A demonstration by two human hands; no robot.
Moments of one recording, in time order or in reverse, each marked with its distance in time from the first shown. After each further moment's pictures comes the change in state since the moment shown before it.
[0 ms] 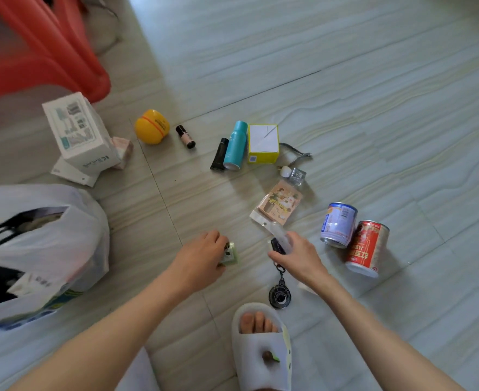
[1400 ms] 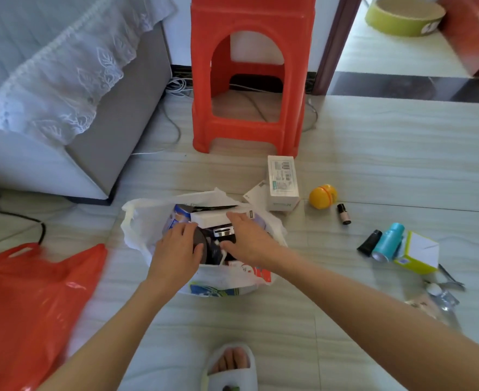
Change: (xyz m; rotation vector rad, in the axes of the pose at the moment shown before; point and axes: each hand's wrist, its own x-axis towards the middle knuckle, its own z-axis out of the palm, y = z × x) left_hand -0.251 -0.213 -0.042 -0.269 0.616 -0.835; right_hand -0.101 -0.375 0.155 -0.484 -0.456 -0.837
